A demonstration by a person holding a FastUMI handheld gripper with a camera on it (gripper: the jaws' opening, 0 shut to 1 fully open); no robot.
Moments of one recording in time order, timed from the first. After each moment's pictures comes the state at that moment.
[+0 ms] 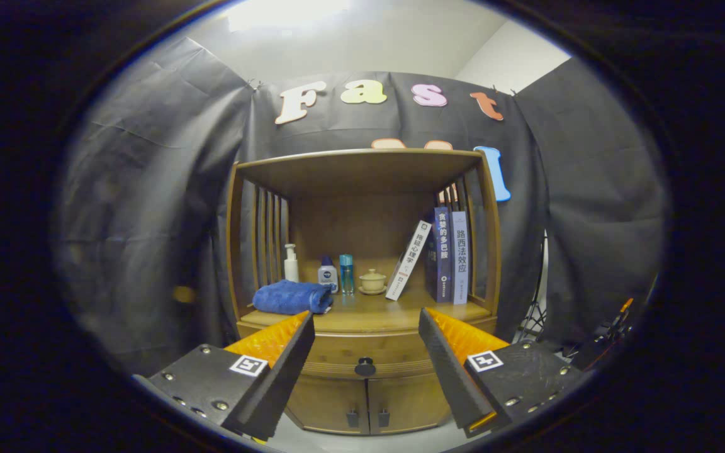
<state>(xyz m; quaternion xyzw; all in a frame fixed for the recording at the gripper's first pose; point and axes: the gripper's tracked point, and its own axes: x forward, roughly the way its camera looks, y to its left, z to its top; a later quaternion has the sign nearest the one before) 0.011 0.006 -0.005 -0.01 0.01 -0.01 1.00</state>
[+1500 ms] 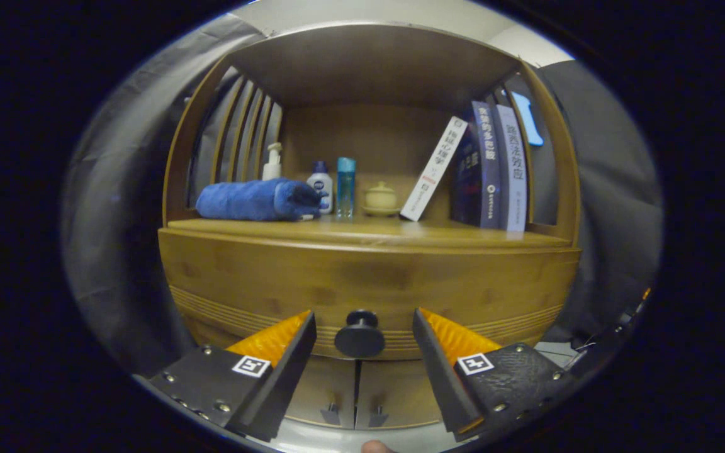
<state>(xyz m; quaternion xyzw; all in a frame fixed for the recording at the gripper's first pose) 0.165 0.010 -0.215 -0.07 0.12 0.02 0.99</state>
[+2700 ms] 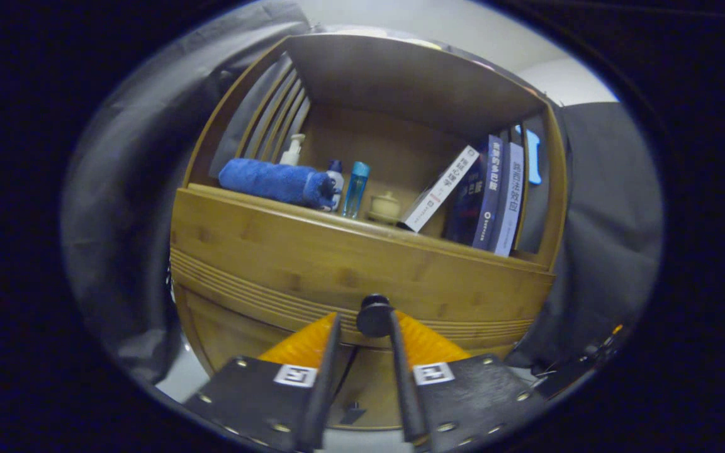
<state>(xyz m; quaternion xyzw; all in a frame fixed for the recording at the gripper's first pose) 0.138 0.012 -0.215 -0.16 0.10 -0.03 0.98</state>
